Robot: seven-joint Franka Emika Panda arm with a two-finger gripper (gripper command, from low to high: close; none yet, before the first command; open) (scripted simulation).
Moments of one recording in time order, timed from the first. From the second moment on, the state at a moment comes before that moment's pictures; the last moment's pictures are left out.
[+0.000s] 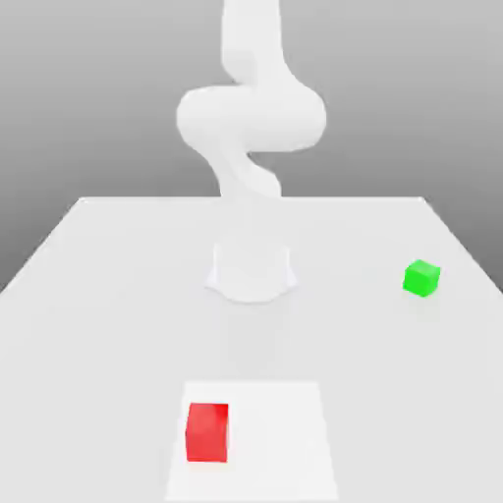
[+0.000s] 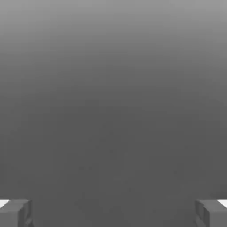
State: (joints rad) arm 0.00 -0.71 -0.02 -2.34 0.00 2.35 0.79
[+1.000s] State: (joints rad) arm -0.05 0.30 -0.06 -2.62 0.08 2.92 0.63
